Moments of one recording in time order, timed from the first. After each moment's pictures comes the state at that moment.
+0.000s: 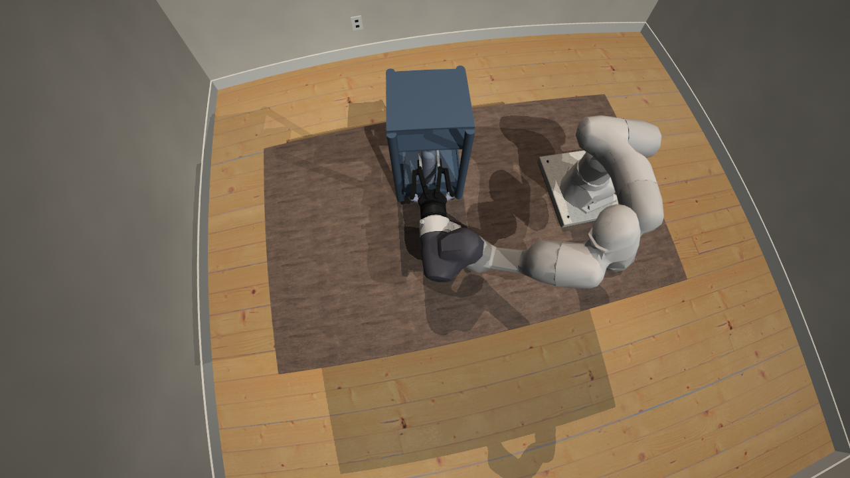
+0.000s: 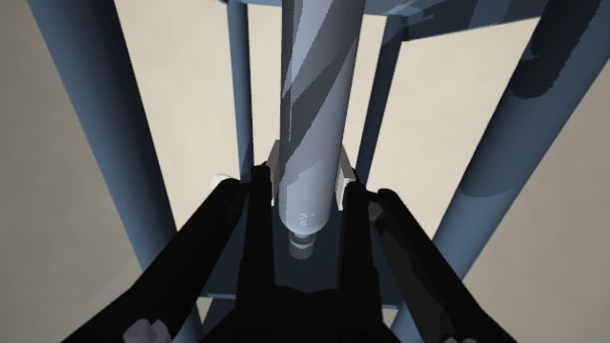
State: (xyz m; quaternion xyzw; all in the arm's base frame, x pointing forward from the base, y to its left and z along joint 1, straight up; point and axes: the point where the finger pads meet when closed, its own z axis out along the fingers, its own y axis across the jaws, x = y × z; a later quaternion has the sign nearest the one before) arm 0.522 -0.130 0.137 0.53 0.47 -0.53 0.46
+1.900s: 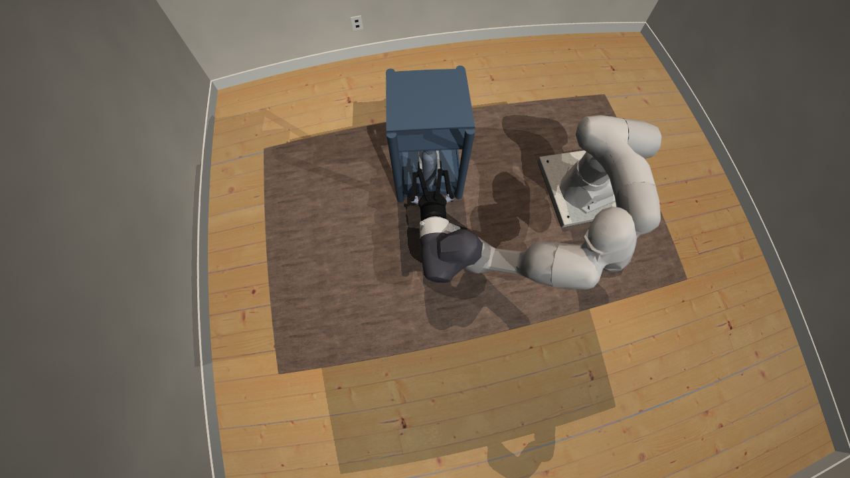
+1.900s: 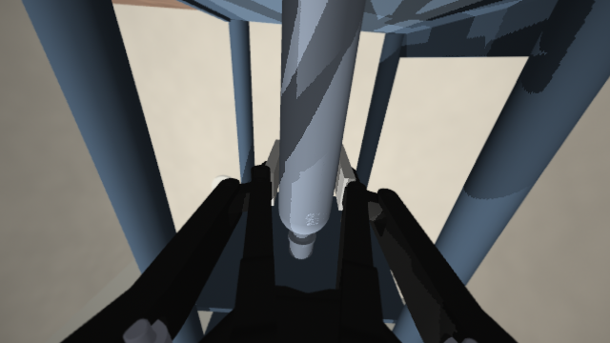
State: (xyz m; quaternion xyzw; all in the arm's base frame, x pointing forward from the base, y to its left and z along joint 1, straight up) arm 0.520 -0.133 0.119 0.53 0.47 -0.53 0.46
